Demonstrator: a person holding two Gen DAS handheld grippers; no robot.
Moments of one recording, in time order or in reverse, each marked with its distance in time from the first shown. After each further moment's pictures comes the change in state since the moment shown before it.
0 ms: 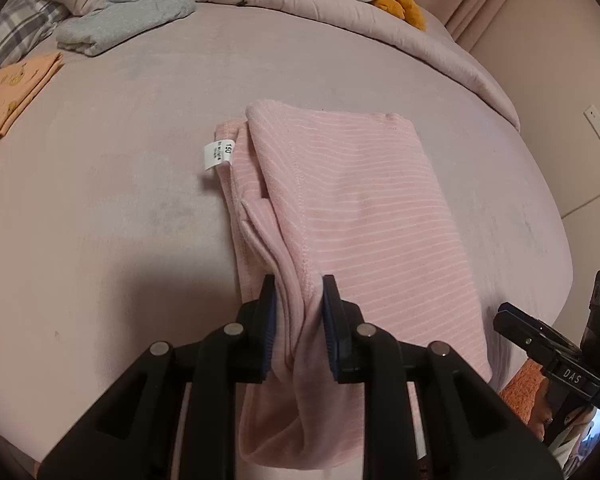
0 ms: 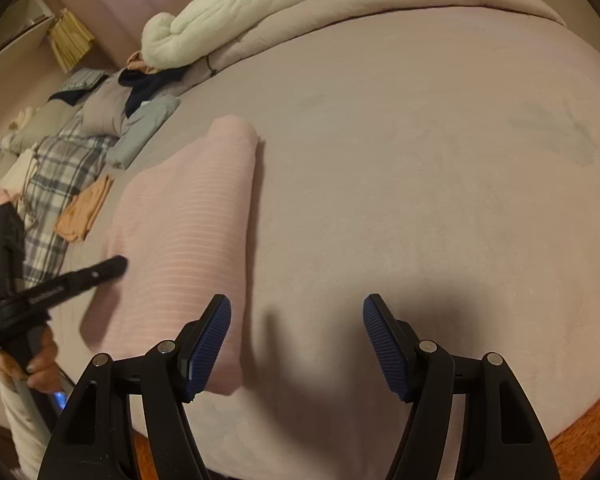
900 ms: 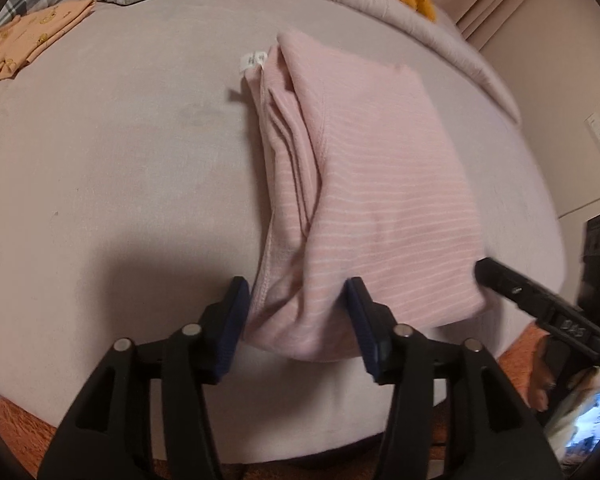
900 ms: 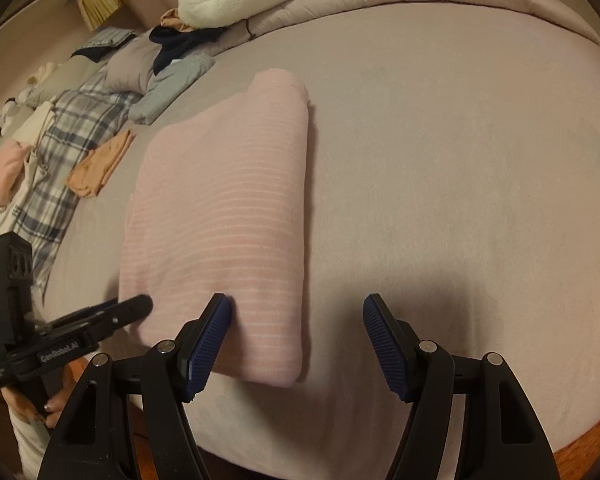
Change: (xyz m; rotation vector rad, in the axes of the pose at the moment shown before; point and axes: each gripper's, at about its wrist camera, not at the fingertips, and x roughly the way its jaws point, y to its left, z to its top) left arm -0.015 0.020 -0.058 -0.082 0.037 -0.041; right arm 0.014 0.025 -0.003 -0.111 0.088 0.040
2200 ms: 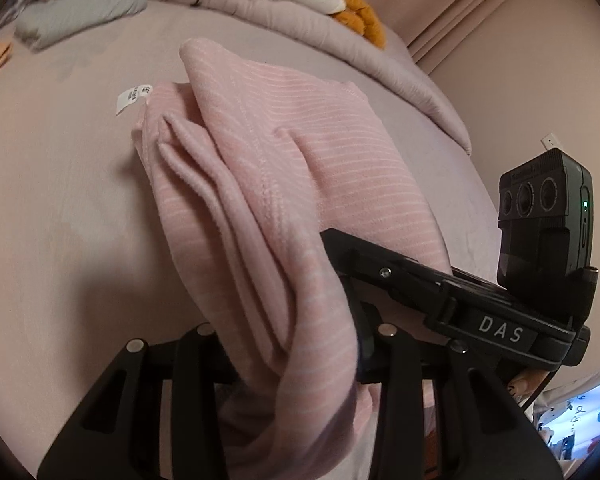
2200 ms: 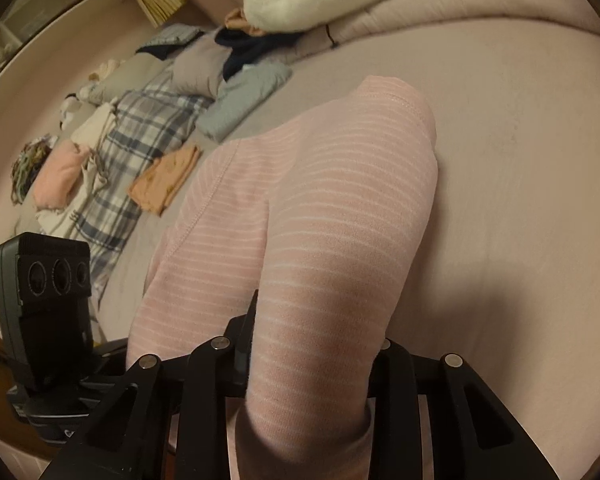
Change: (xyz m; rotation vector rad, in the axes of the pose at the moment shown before) left arm 0.036 -0.059 0.078 0.040 -0.074 -0.182; right arm 0.037 0.020 0.088 -0.115 0.002 0.294
